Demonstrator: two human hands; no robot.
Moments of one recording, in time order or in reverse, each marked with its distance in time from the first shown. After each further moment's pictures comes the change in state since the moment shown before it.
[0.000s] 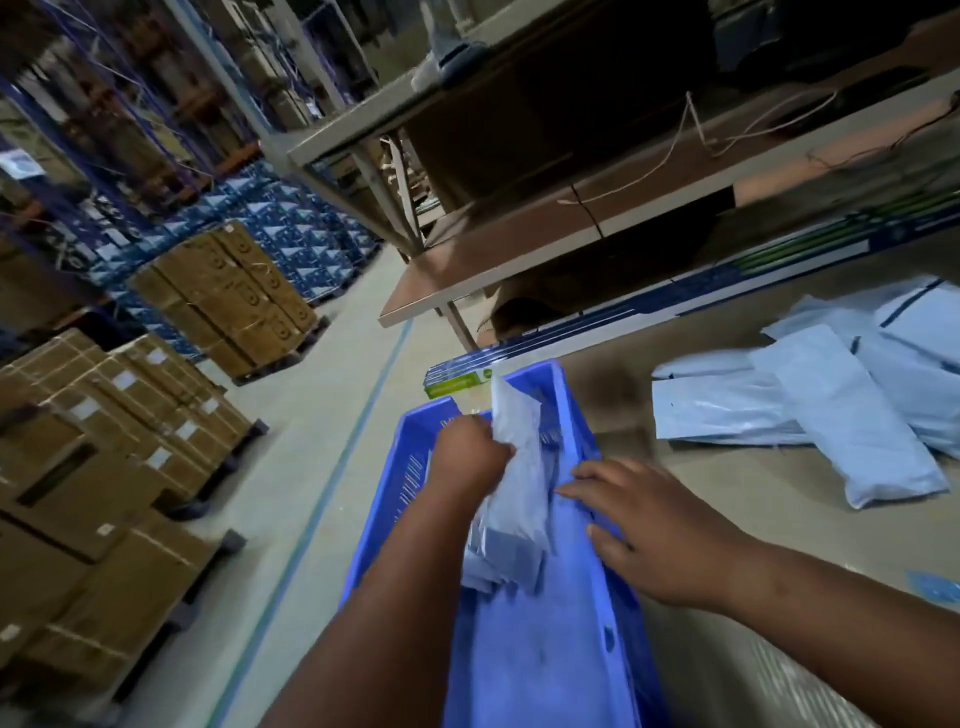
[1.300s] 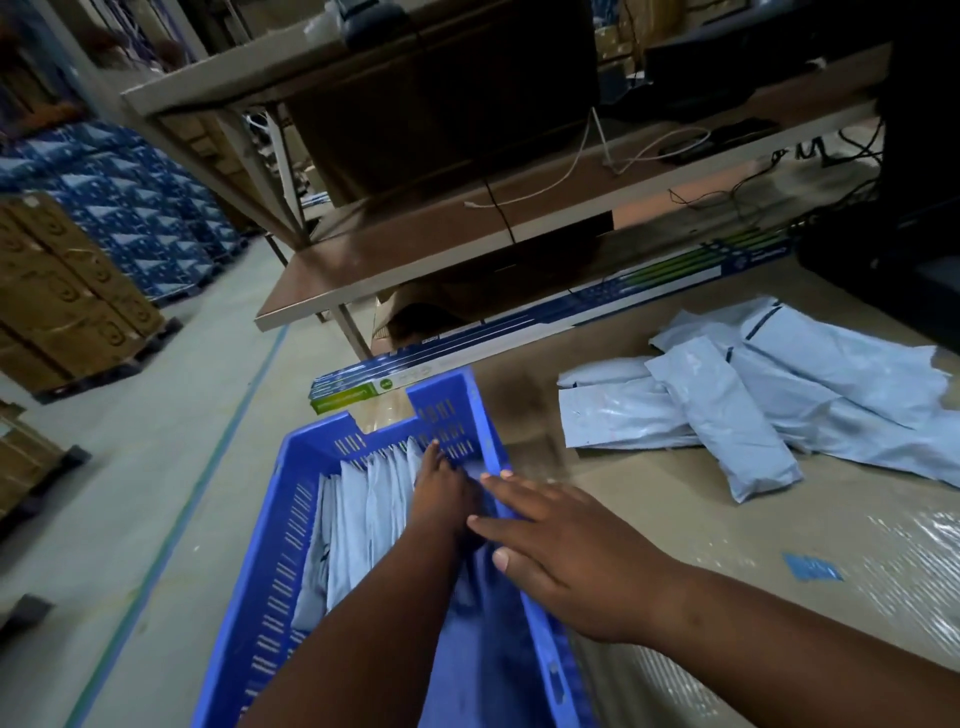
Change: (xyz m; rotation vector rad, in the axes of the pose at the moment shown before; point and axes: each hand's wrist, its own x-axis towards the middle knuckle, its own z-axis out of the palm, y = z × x) left_hand 0.054 -0.007 0.136 0.861 -0.077 0.576; right_hand 0.007 -0.016 0.006 -0.077 -0.069 0.059
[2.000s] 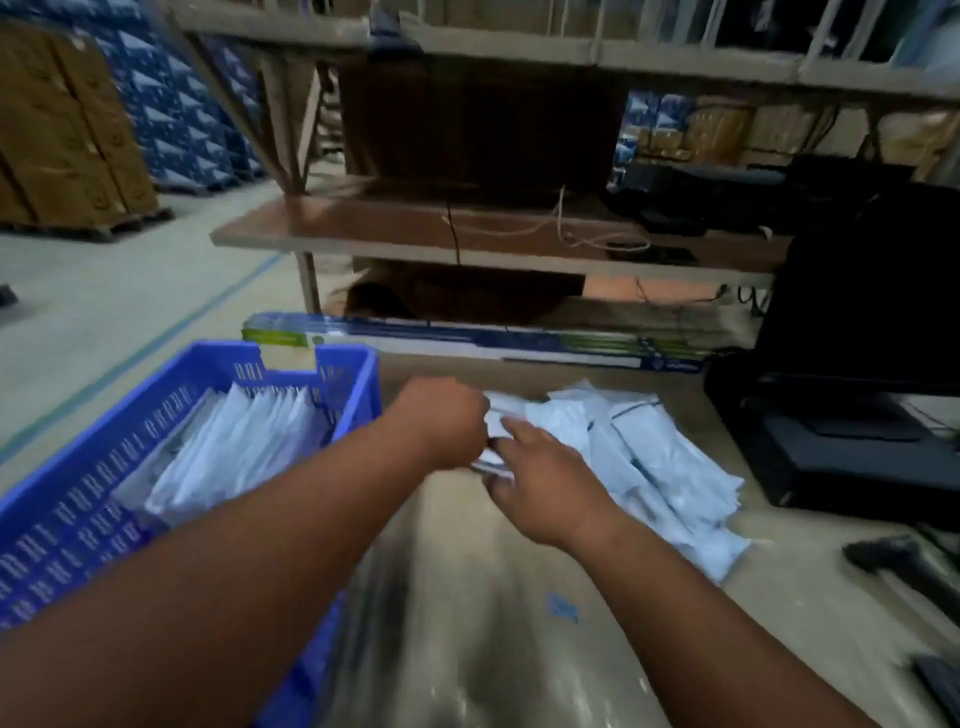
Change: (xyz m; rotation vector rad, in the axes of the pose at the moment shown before) left_hand -0.031 0.114 -0.243 -0.425 0.234 -0.060; right_hand -0.070 0.128 -0.125 -0.224 -0.007 0.151
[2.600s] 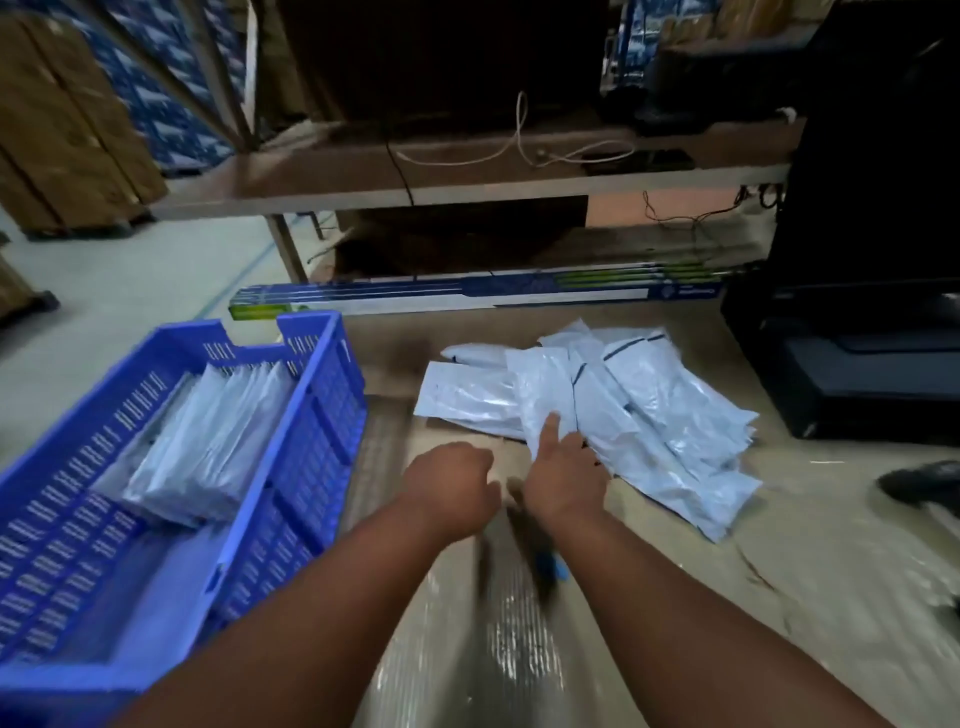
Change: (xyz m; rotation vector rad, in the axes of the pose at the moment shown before) left_hand -0.017 0.085 0.111 -0.249 -0.186 -0.144; right_hand 0.008 0.107 0.126 -0.050 -0.137 0.588
